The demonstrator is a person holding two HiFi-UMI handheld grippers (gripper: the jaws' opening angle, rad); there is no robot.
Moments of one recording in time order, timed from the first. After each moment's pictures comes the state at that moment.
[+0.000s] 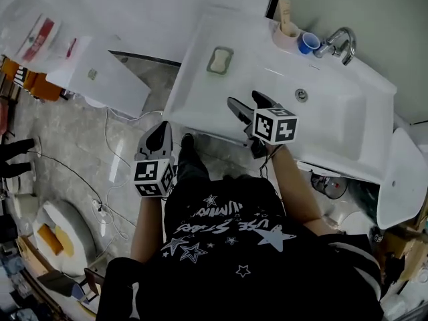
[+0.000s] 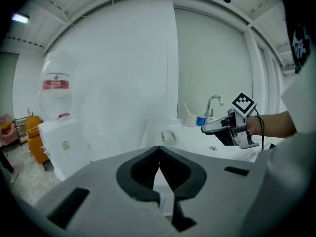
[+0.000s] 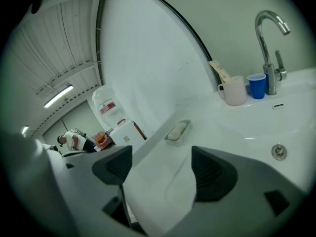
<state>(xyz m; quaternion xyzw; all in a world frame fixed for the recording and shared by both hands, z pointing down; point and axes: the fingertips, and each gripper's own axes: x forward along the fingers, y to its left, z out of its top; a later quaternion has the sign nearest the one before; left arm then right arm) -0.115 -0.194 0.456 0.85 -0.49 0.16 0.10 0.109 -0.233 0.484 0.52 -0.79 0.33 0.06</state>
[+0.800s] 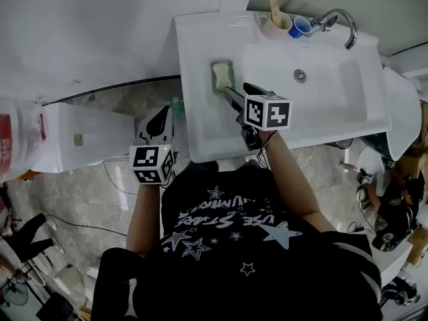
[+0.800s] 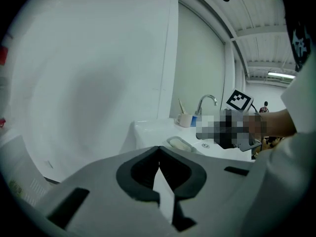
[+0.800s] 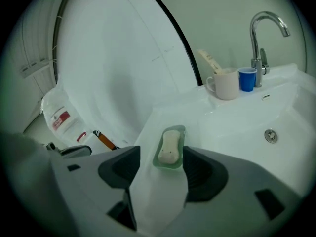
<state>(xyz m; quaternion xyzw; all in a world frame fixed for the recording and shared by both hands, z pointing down) -0.101 -0.404 0.471 0.94 -0.28 0.19 0.11 0.087 -0.348 0.508 0.66 -0.62 0.41 0.07</state>
